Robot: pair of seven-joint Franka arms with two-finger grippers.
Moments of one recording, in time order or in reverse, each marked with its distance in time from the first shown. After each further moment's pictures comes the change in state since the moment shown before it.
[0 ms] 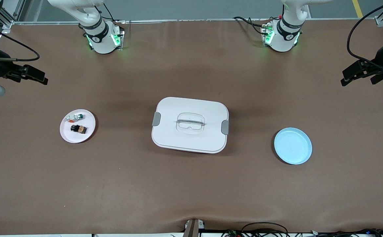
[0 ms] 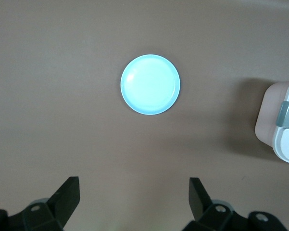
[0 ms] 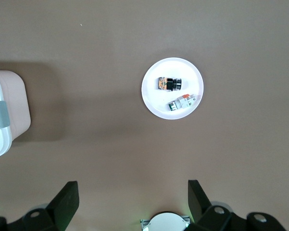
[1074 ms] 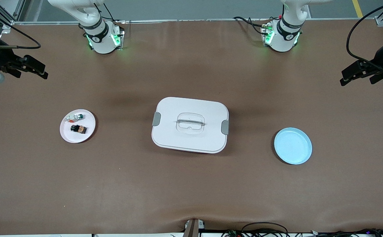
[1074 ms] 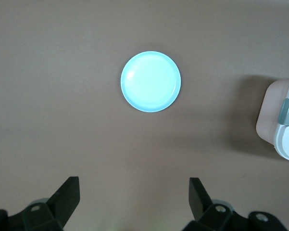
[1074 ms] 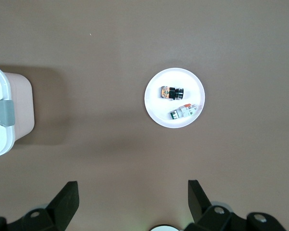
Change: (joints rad) left arm 0.001 0.001 0.000 -0.002 0.000 -0.007 0.000; right arm 0.000 -0.125 0.006 -0.134 -0.003 0.095 -0.036
